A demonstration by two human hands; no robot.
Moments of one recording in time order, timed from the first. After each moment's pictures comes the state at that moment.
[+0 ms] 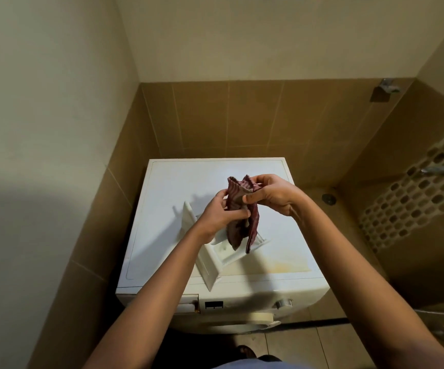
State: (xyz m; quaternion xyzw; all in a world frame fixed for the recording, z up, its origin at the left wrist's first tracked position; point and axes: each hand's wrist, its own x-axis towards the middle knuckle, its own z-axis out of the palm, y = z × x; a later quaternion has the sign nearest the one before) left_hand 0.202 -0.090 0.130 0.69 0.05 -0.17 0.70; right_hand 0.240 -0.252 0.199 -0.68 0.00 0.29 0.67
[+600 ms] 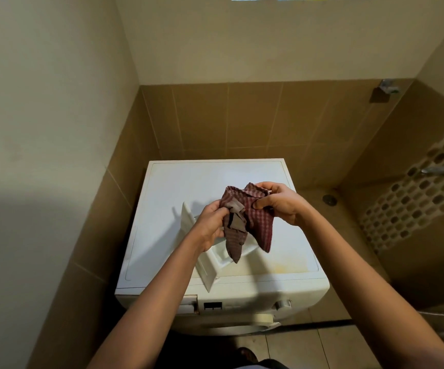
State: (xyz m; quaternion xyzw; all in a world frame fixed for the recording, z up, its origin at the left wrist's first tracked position) left_hand 0.187 -0.094 0.138 0.61 0.14 -0.18 0.75; right_hand 0.234 -0.277 0.181 -0.71 0.04 0.29 0.65
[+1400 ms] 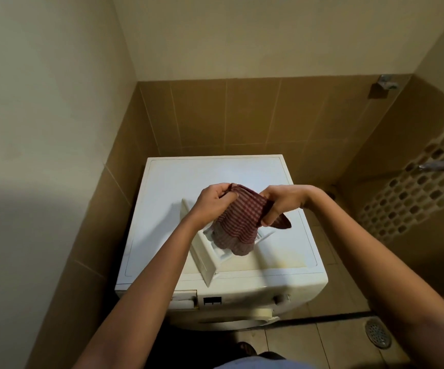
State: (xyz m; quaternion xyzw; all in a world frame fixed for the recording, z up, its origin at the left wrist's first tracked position) left_hand 0.208 -0.084 0.151 0.80 -0.04 -0.10 0.60; right_hand 0.250 -0.295 0.198 -0.83 -0.26 0.40 0.27
